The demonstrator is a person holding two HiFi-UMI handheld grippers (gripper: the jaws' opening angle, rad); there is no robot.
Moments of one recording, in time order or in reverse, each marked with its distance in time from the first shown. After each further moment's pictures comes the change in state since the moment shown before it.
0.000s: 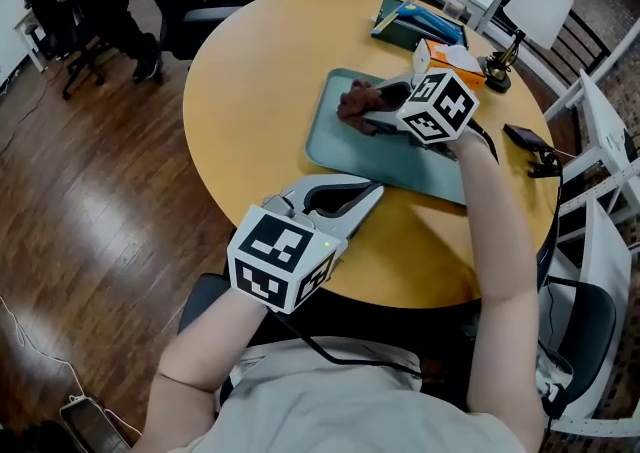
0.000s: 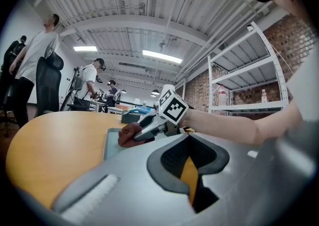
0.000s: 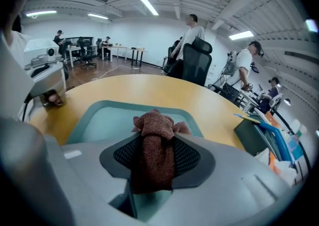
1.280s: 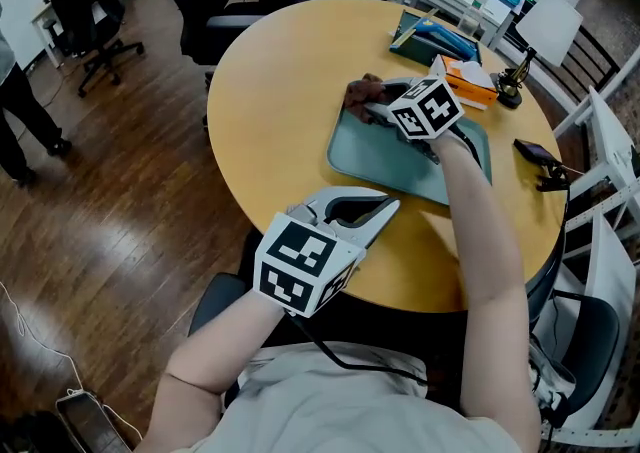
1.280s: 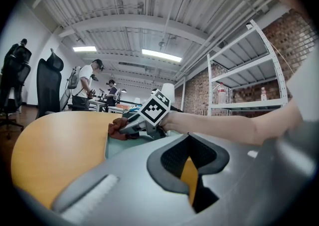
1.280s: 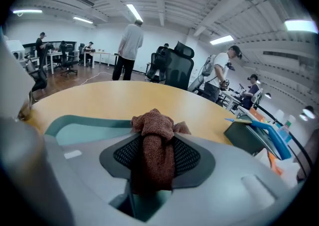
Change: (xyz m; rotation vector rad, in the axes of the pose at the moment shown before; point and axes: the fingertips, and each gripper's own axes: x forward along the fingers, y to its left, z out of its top) left arm -0.007 -0.004 -0.007 0.016 0.022 0.008; right arm 0.036 -0.039 0.020 0.115 -0.077 -0.173
